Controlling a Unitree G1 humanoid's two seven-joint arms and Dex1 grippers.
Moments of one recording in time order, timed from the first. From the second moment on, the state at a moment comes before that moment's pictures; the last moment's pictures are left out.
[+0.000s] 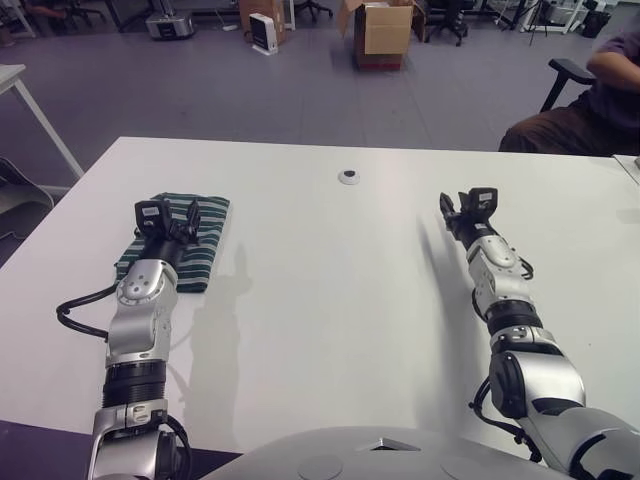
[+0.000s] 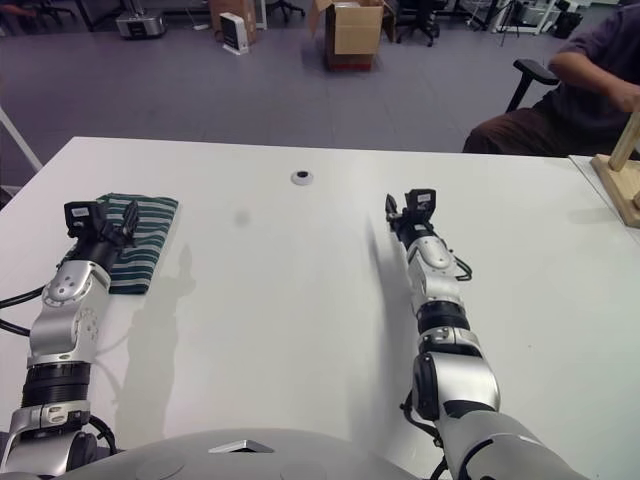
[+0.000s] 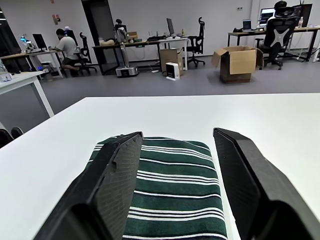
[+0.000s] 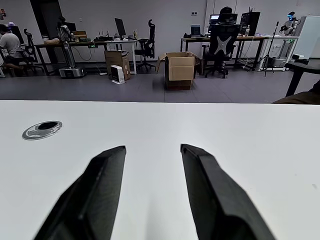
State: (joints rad) left arm -0.14 0.37 0.23 0.07 -0.23 0.17 -0.10; right arm -0.56 -0.27 -0.19 0.85 0.18 -0.16 0.25
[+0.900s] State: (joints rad) left arm -0.17 0.31 0.19 0.11 -0.12 0.14 -0.07; right arm -0.58 -0.23 -0.19 0.89 0.13 -0.20 0.19
